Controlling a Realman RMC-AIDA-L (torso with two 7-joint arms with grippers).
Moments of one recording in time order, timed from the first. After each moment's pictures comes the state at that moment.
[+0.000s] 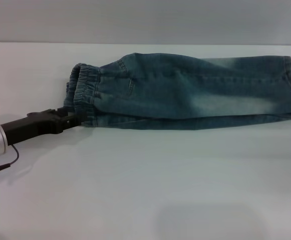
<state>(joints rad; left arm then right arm) -0.49 -2.03 0.75 0.43 1.82 1.16 -1.54 0.44 2.07 -0.48 -0.30 -1.13 -1.14 0.85</state>
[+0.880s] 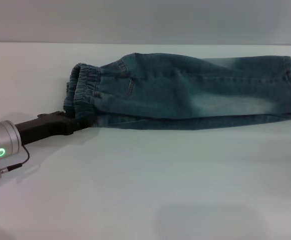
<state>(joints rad) -0.51 -2.06 0.78 0.43 1.82 1.08 -1.54 0.43 2.07 -0.48 -0.29 -1.13 -1.15 0.86</state>
